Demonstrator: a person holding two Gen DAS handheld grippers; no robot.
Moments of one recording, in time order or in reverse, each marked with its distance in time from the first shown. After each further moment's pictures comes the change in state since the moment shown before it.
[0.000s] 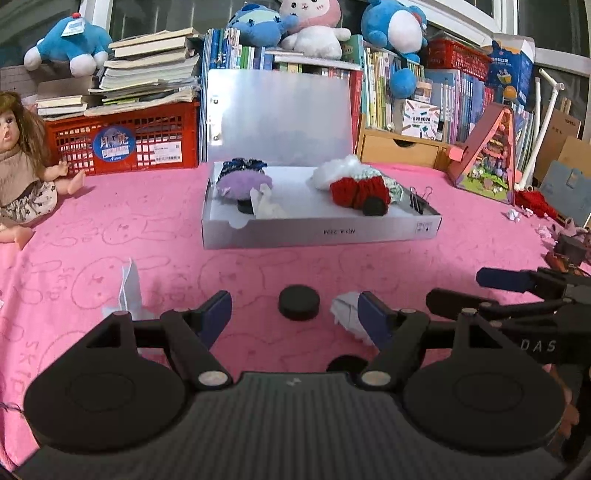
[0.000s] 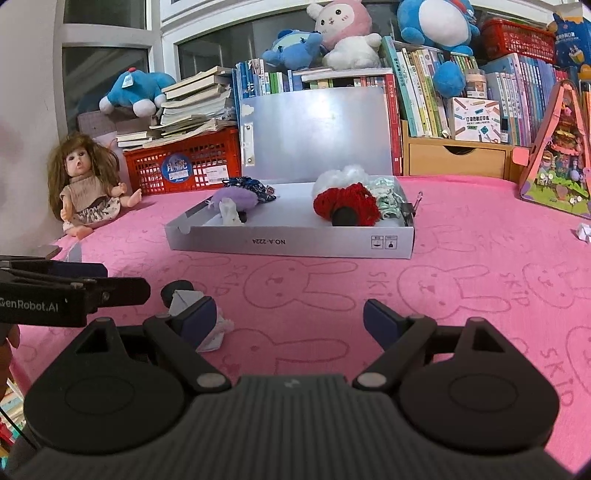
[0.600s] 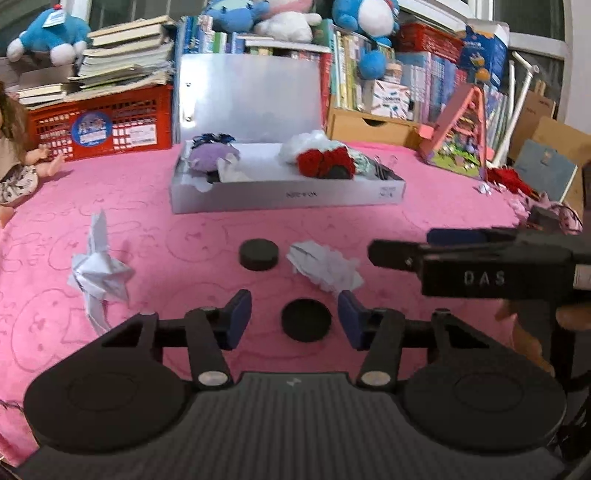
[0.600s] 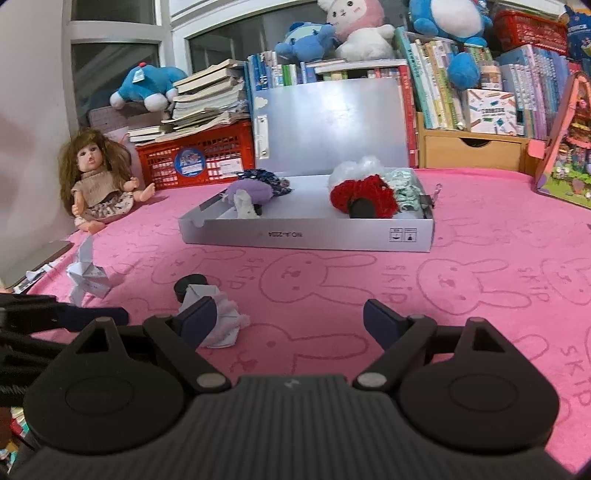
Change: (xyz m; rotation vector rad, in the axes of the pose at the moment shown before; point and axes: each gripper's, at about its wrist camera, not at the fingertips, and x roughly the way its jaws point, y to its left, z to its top) left arm -0.013 -0.018 -0.035 0.036 0.038 -0.080; right arm 0.008 0.001 -0.001 0.005 0.024 0.065
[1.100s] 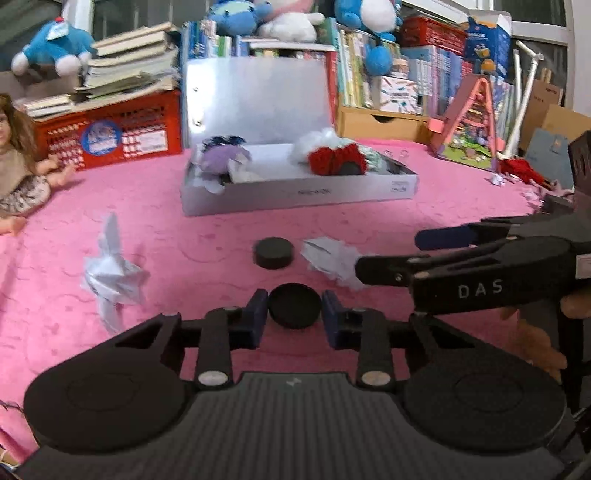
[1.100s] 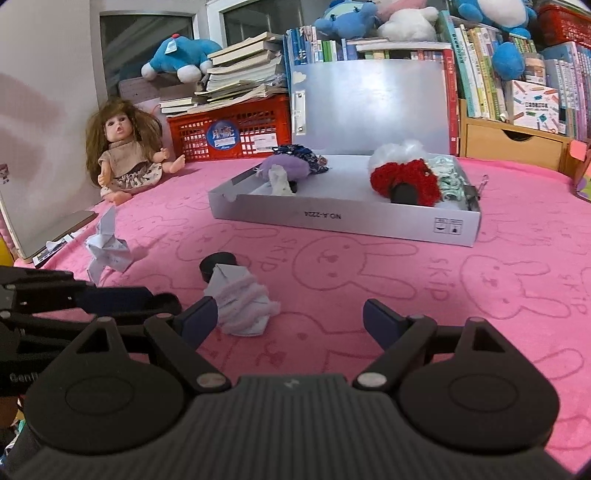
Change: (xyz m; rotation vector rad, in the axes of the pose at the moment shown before) left arm 0.001 0.001 -0.002 0.032 -0.017 0.075; right arm 0.019 0.013 0.001 -0.064 0.075 0.088
